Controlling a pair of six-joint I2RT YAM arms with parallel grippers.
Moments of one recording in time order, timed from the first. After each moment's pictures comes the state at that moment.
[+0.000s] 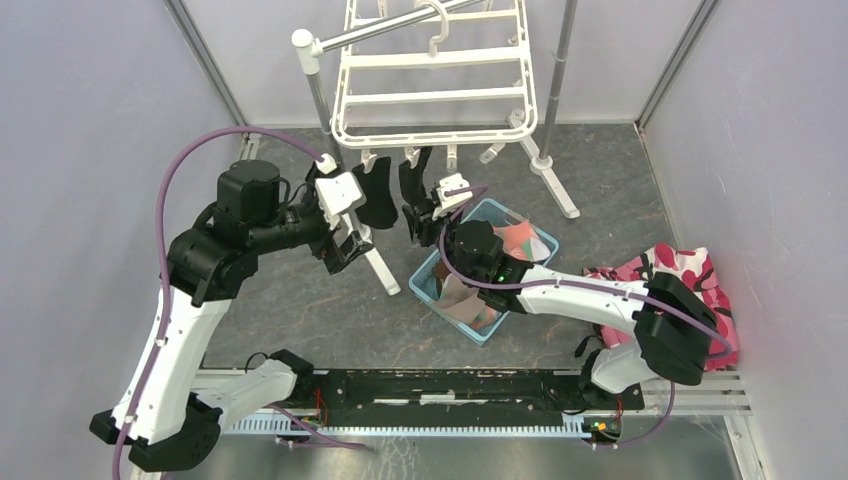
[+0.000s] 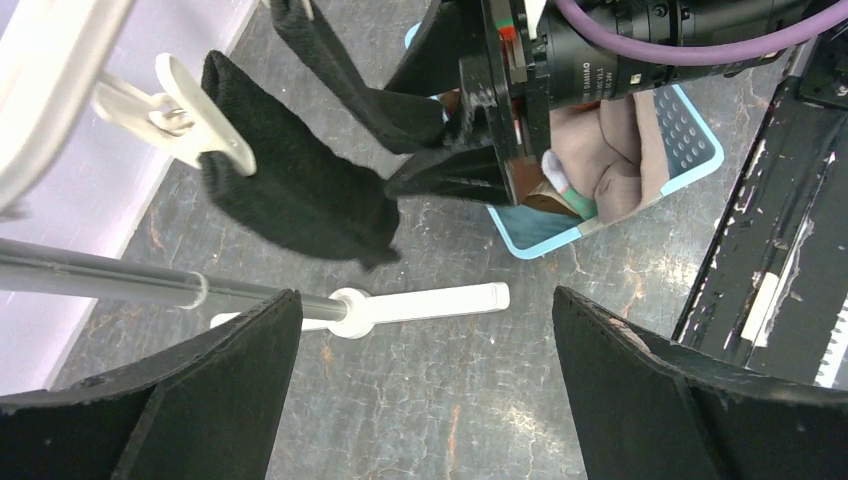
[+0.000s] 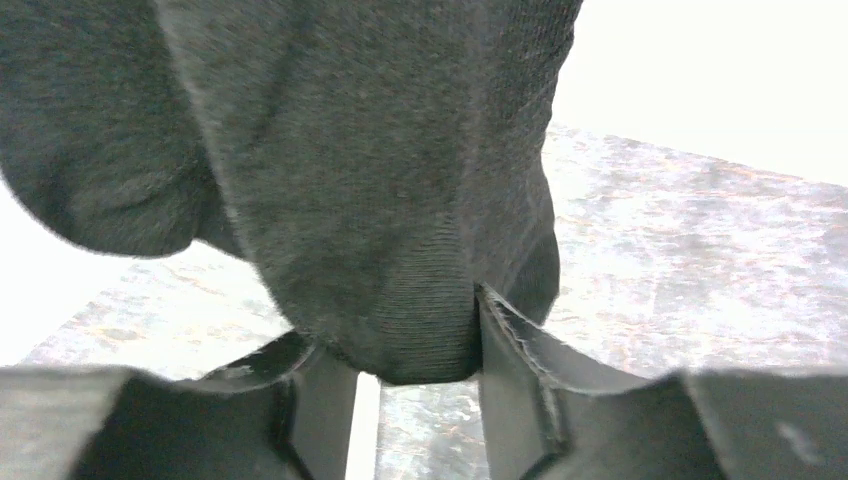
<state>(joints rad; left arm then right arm) -0.48 1.00 1.52 -1.02 0.44 0.52 1.04 1.47 0.92 0.59 0.49 0.11</state>
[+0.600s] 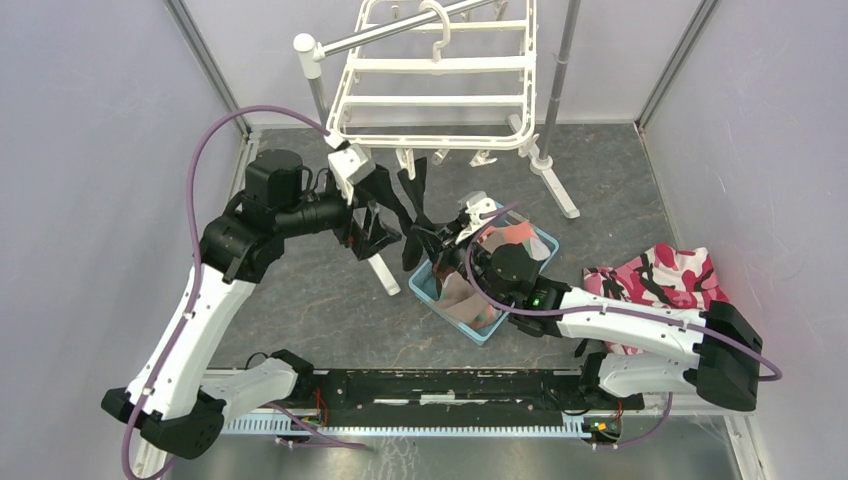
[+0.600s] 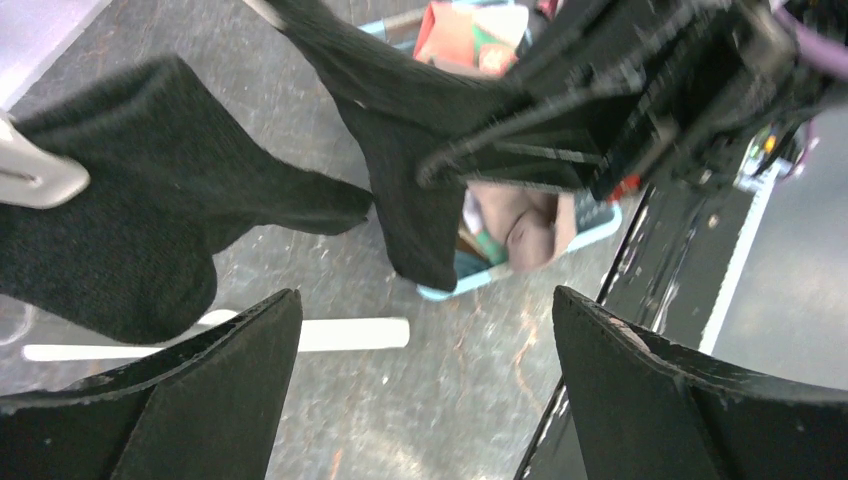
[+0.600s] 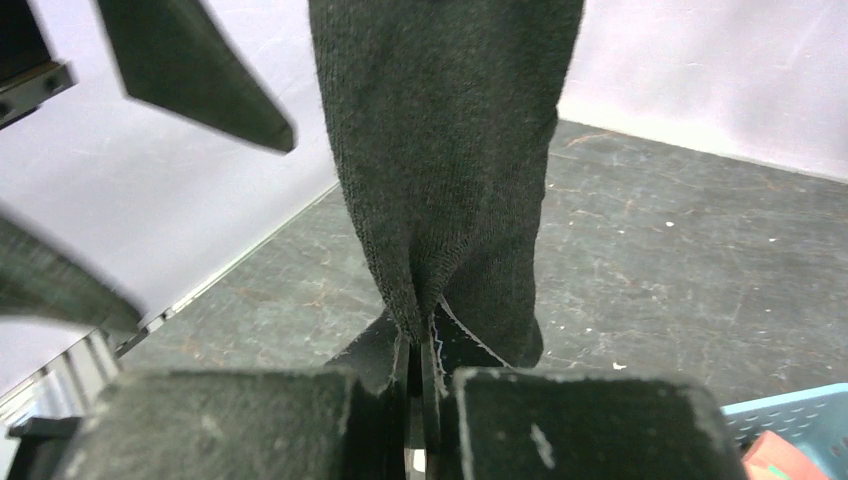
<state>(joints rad) -0.48 1.04 1.40 -0.84 0.54 0.20 1.12 1.21 0.79 0.55 0.39 0.18</state>
